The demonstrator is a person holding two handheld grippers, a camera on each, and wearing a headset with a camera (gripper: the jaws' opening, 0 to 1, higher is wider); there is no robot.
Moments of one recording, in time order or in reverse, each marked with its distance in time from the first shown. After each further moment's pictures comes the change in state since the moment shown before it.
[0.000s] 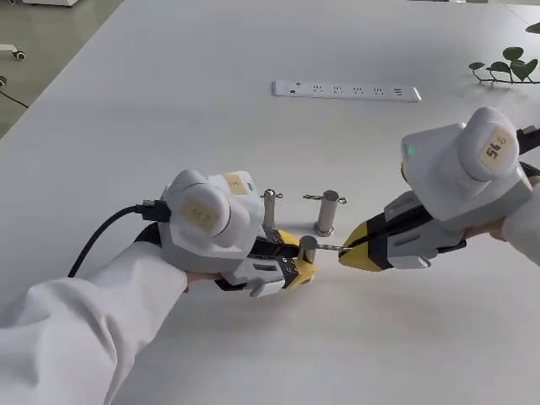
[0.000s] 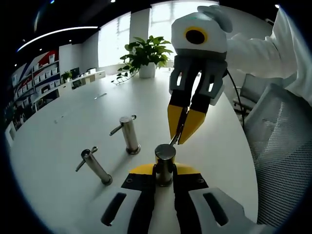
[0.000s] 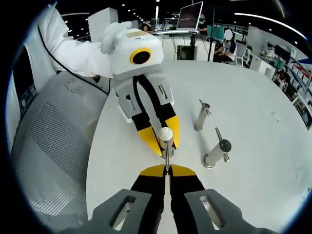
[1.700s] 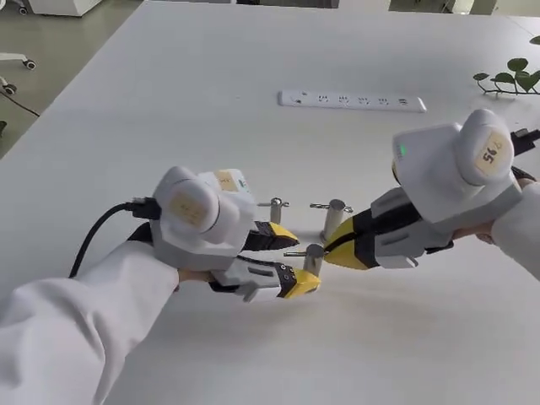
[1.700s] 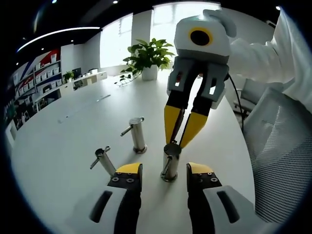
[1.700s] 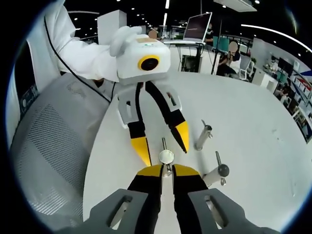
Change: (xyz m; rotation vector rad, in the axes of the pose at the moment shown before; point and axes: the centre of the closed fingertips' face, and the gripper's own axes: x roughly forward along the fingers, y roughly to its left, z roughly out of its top) left arm -0.020 0.009 0.003 -0.009 -0.007 0.005; right arm 0.002 0.000 0.027 -0.077 -0.082 0.003
